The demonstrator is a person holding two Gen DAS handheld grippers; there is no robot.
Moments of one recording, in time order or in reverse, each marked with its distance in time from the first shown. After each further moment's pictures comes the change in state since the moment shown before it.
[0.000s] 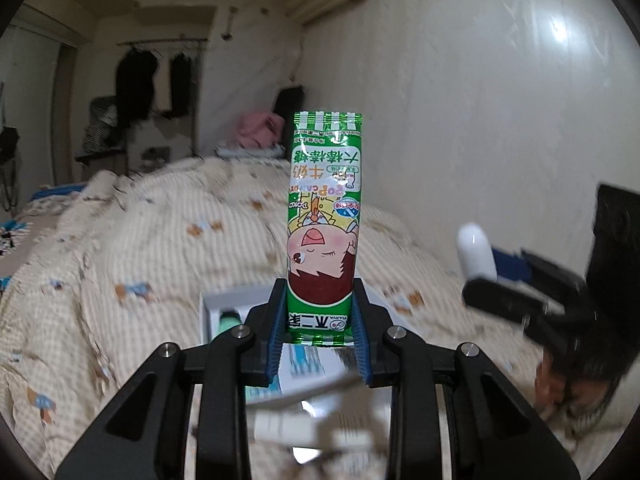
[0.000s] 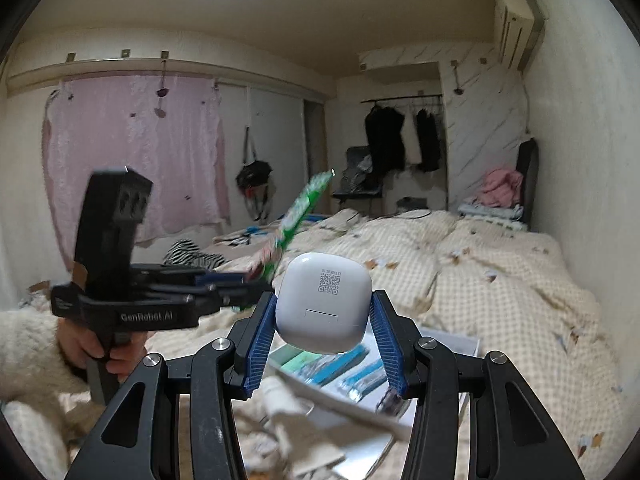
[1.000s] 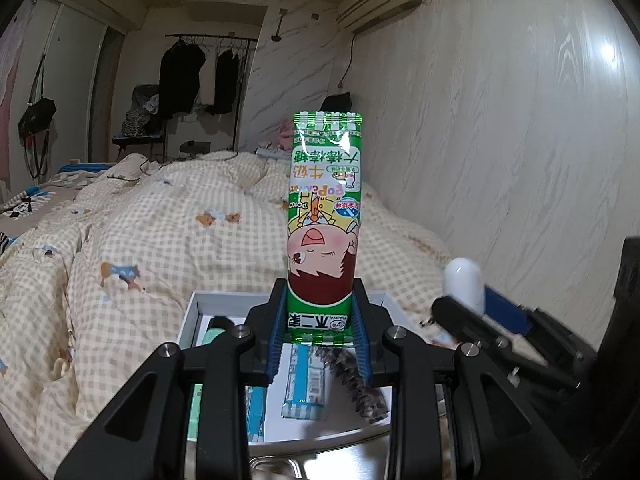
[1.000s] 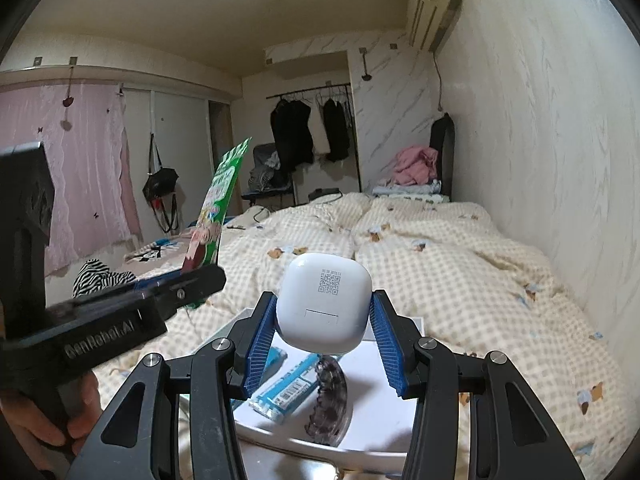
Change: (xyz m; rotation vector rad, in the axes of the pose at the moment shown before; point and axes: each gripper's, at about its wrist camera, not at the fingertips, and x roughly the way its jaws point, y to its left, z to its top) left arm 0.080 -0.005 -0.031 -0.117 -0.037 0.136; right arm 0.058 -0.021 -0.006 0.156 0.029 -0.314
